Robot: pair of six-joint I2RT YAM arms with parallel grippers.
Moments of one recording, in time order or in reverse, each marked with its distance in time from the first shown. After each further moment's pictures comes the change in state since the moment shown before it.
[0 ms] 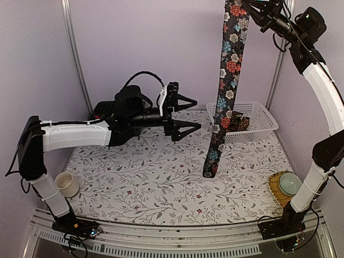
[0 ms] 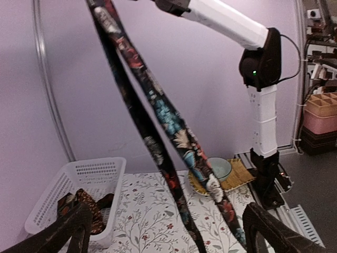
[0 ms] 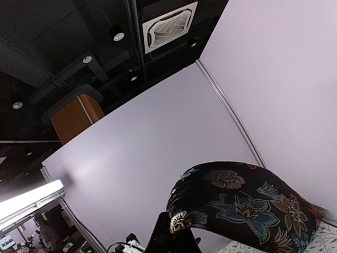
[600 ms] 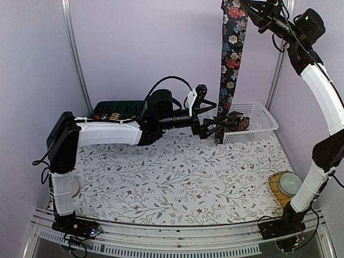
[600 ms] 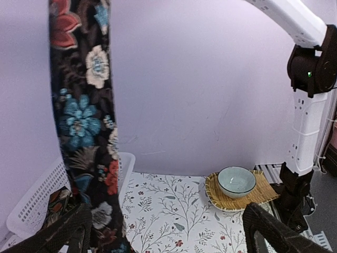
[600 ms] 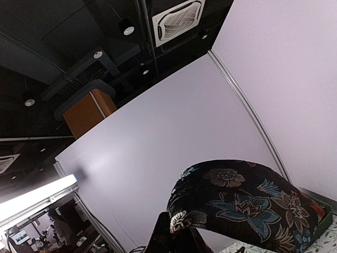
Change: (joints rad) left arm -0.082 0.315 0.290 0.017 -0.131 -0.083; right arm 0.018 0.000 -0.037 0.079 -0.044 0.086
